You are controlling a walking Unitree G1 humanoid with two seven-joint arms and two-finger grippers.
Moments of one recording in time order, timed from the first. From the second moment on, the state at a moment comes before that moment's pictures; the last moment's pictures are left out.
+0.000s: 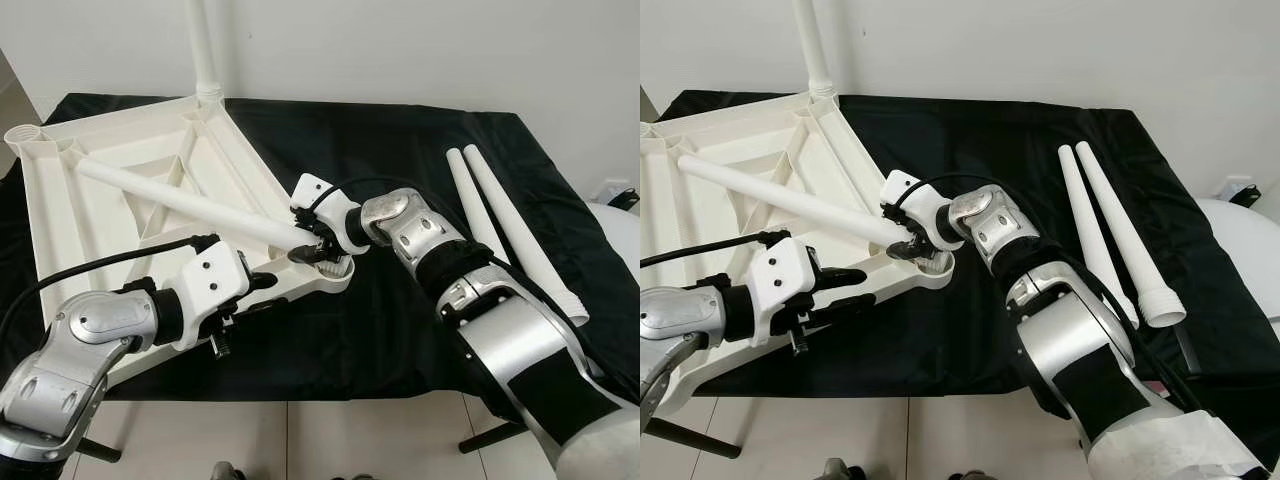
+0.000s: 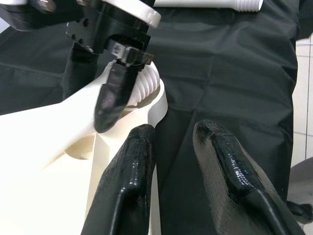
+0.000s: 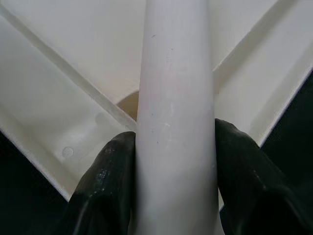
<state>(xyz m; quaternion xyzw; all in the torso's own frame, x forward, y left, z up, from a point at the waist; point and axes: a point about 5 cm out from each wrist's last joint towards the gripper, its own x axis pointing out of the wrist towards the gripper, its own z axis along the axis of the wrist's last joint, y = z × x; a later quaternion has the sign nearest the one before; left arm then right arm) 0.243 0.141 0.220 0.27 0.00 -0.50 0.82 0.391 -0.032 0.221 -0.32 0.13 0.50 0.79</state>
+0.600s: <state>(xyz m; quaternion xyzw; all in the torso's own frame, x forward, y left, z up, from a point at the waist) 0.270 0.128 0.262 0.14 -0.09 -0.48 0.86 0.376 -0.049 0.267 -0.08 -0.10 0.40 0.90</state>
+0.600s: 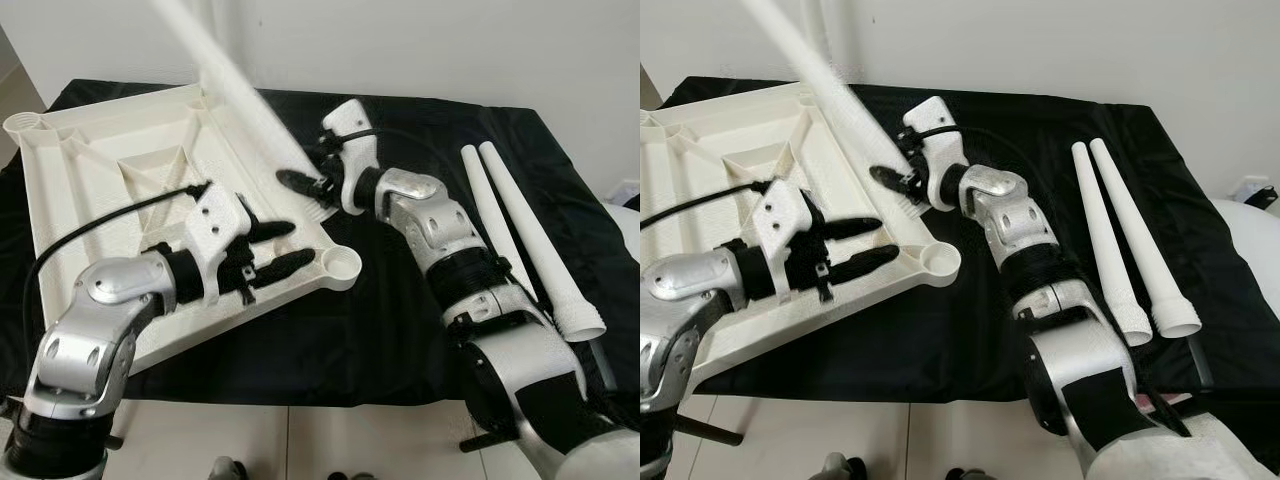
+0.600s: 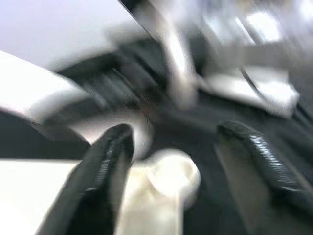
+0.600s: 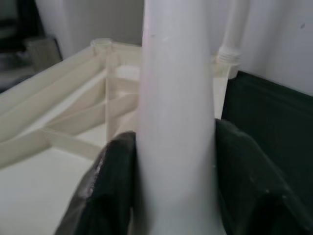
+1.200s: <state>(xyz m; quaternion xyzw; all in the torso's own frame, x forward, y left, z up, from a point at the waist) 0.311 0.138 0.292 -0.08 -0.14 -0.32 0.93 0.309 -0.069 0.241 -0.03 -0.22 0.32 0.92</state>
